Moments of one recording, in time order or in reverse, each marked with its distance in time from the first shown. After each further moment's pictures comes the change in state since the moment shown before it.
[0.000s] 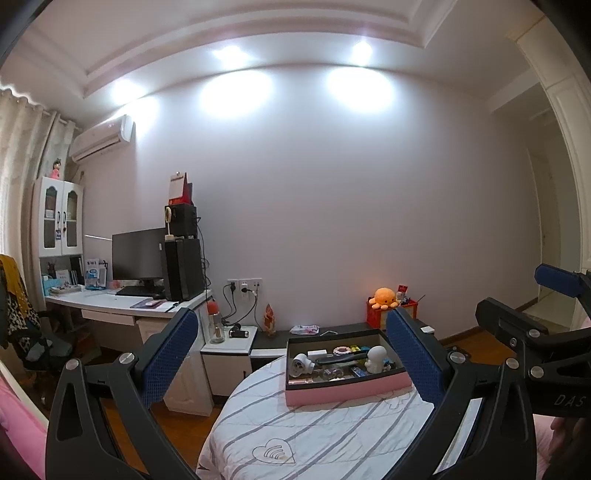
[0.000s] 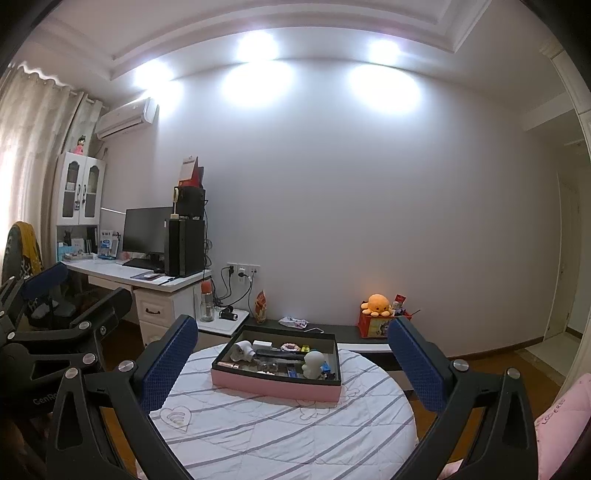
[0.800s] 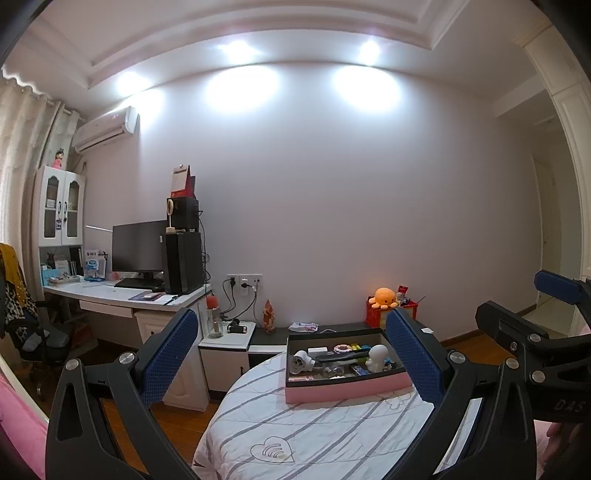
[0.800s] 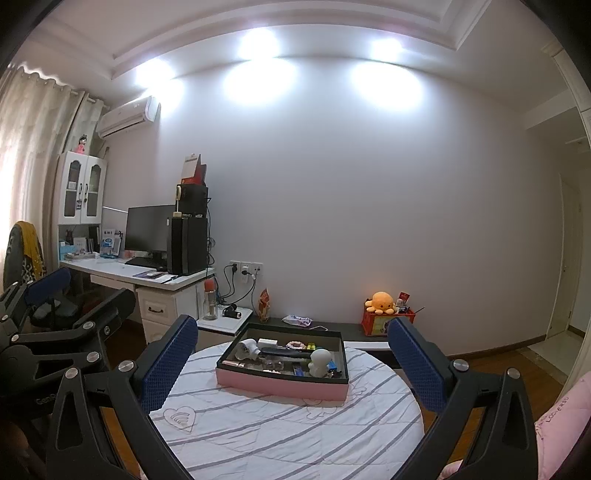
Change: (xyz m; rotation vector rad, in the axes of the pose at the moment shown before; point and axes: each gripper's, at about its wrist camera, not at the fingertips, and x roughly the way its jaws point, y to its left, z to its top) left arm 0.006 0.008 -0.005 -0.033 0.012 0.000; right arm 0.008 0.007 -0.007 0.004 0.003 0.011
